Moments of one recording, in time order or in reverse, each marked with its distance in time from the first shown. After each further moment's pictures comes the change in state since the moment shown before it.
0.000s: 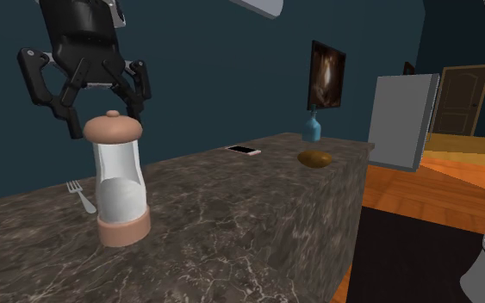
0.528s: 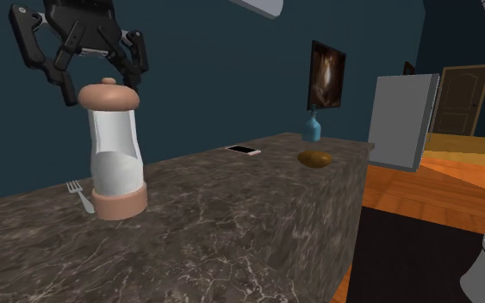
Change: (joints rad) arm 0.012 0.014 0.001 0.131 -0.003 -0.116 0.002
